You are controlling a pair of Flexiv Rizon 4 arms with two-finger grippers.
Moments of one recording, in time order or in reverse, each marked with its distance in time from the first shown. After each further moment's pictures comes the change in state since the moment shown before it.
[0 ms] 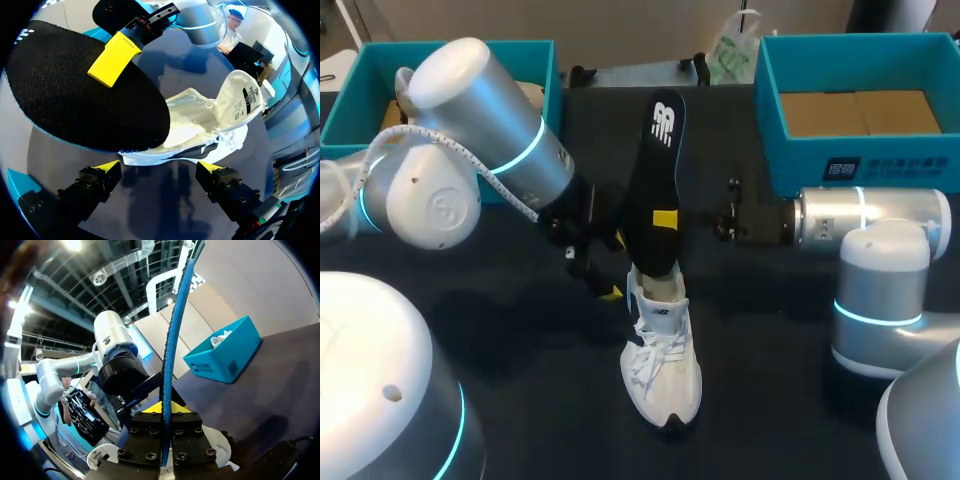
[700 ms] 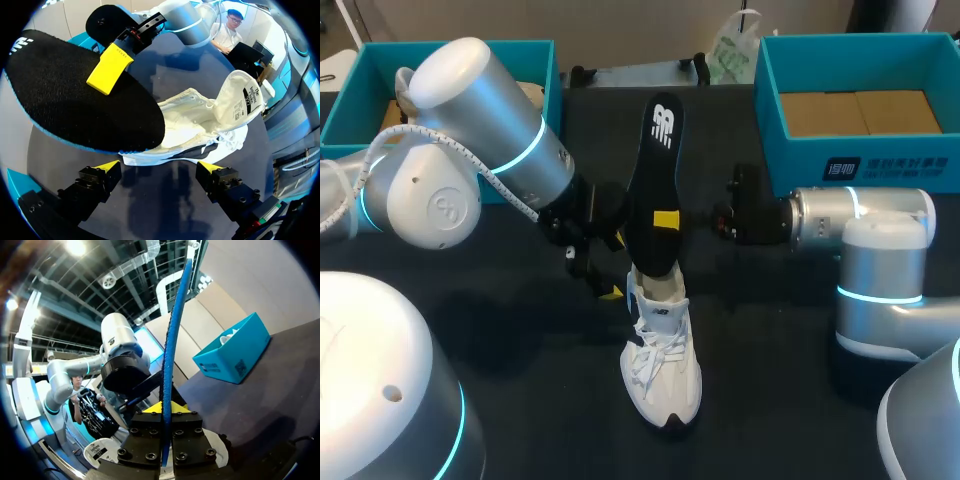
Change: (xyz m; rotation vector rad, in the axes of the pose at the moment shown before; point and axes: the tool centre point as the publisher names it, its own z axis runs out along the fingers) left arm 0.000 0.000 0.000 0.000 0.001 0.000; right arm -0.011 -0.003 0.001 -0.009 0.123 0.009
